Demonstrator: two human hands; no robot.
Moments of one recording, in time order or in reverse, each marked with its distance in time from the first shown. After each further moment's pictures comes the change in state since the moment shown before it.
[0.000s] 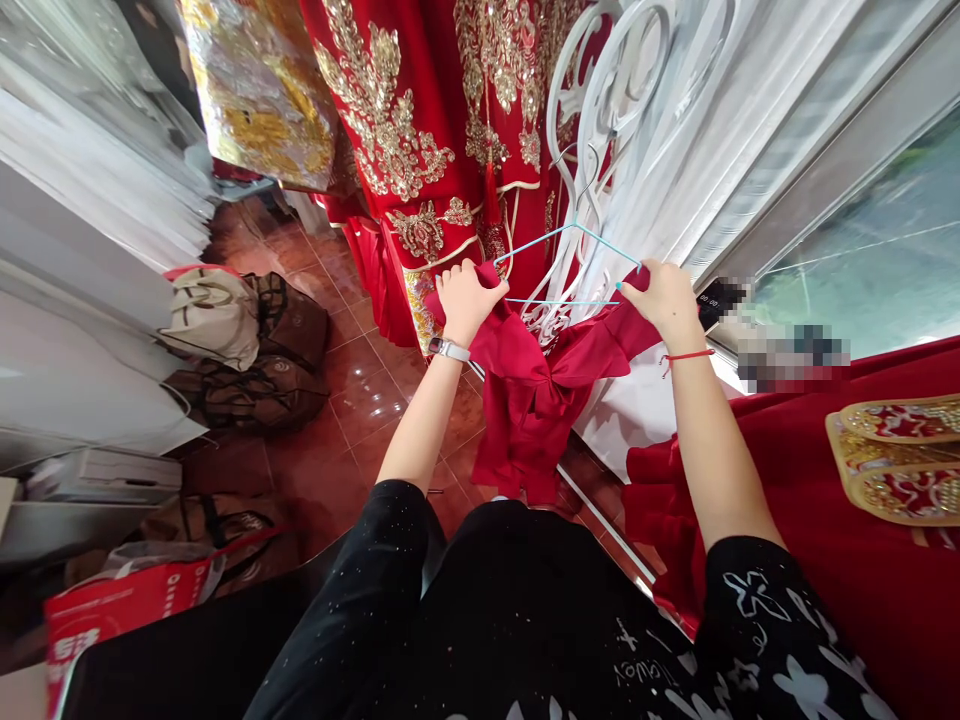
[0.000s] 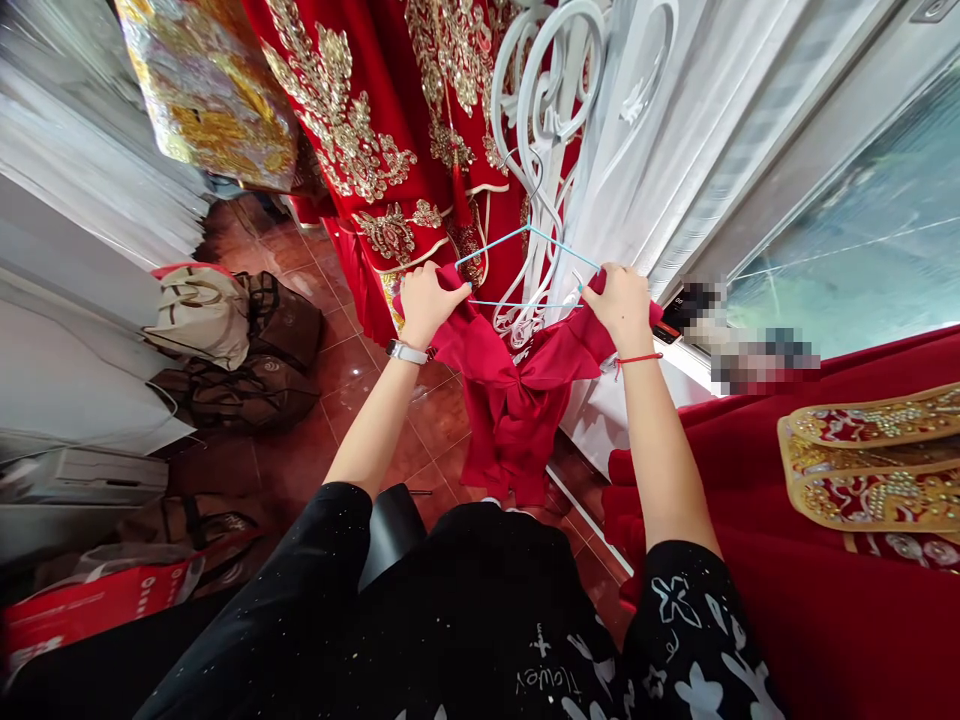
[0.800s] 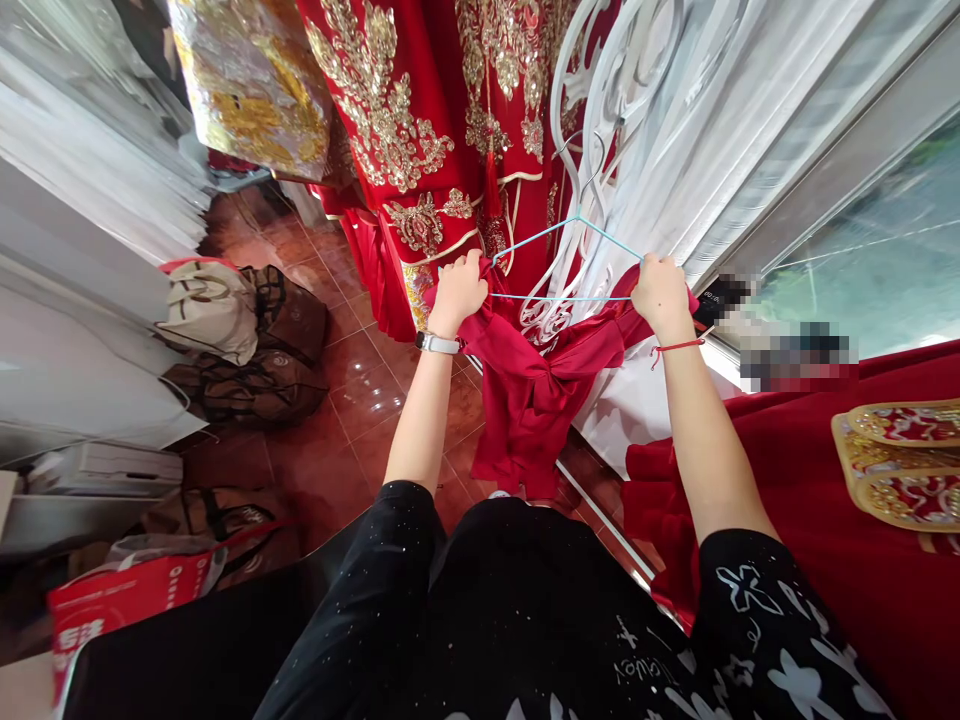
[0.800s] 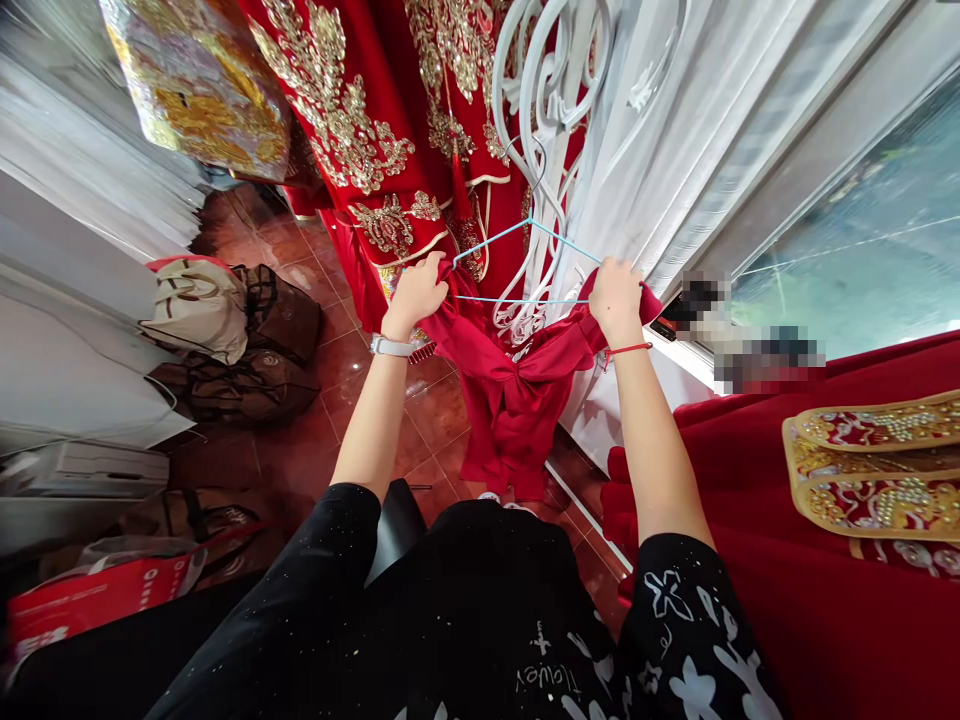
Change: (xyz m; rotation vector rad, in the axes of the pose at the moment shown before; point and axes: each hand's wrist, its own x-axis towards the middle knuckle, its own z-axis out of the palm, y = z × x) left_hand 0.013 -0.013 -0.015 0.055 -0.213 0.180; right_hand 0.008 -0.016 0.010 -0.271 -0.114 0.099
